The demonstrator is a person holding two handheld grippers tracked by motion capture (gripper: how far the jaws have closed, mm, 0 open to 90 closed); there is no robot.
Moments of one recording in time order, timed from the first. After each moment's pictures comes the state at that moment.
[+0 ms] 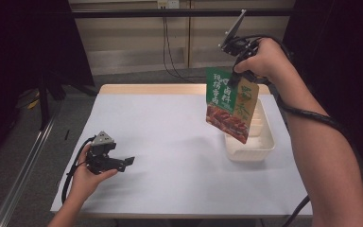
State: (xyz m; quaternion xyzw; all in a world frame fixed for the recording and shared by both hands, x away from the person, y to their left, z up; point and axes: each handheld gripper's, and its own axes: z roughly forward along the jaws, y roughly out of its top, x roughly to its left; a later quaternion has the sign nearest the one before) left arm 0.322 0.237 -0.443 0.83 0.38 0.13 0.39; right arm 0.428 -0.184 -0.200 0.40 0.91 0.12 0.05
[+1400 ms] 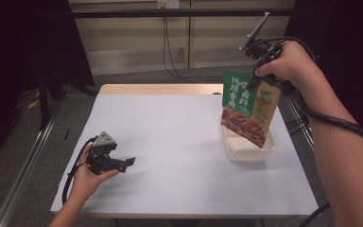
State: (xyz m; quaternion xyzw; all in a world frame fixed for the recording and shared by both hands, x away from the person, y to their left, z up) left arm 0.322 0.236 -0.444 0.83 0.38 0.13 0.38; right arm 0.409 -0.228 -0.197 0.42 0.90 0.11 0.05
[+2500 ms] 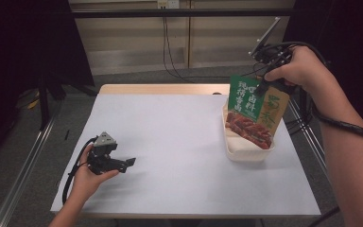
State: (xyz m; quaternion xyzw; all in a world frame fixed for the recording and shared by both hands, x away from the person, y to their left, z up) left arm 0.322 0.235 -0.445 0.84 0.38 0.13 0.38; right arm 0.400 -0.249 -0.204 0.42 0.90 0.11 0.04
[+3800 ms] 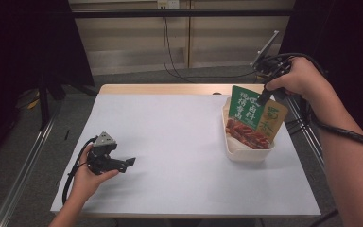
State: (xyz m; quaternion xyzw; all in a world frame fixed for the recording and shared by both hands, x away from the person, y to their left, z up) left arm 0.321 0.234 -0.444 0.83 0.38 0.13 0.38; right arm 0.400 -0.258 -0.233 0.43 0.90 0.08 0.02
